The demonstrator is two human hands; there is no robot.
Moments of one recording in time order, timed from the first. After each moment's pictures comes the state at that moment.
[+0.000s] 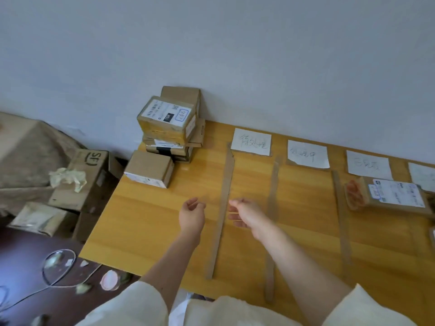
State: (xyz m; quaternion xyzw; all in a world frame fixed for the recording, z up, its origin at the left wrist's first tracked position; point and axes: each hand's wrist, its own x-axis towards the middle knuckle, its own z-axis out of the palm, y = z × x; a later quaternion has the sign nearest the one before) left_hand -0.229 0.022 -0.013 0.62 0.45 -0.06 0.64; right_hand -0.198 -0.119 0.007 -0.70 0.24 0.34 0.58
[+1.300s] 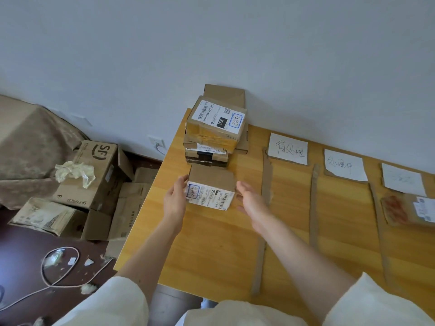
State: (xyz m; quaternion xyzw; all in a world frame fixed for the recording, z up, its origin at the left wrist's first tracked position) left_hand -0.188 0.203 0.016 0.62 0.41 -0.06 0.66; right_hand -0.162 0.035 0.021 -0.73 0.23 0.29 0.57
